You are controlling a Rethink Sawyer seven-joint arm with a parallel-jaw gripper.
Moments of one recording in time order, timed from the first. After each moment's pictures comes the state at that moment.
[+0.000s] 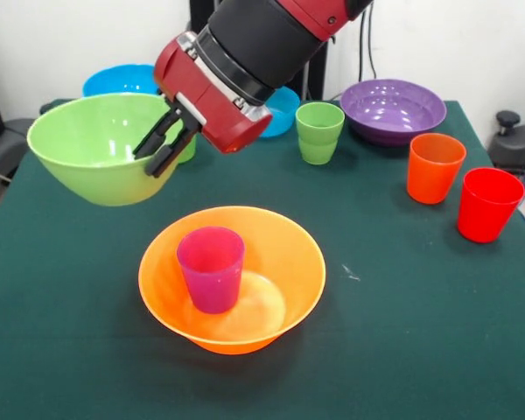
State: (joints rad) arm 0.18 -0.19 -0.83 1.09 0.15 0.61 2.20
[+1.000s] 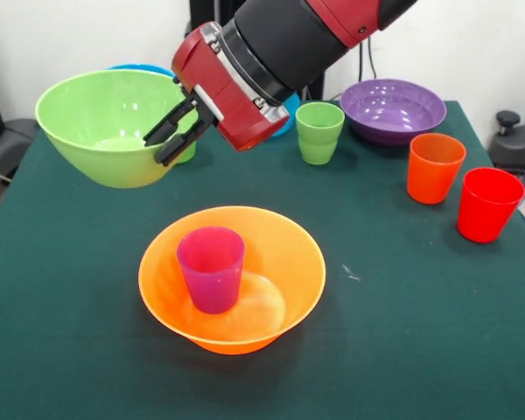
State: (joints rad) arm 0.22 -0.11 -0.94 1.01 0.19 0.73 2.20
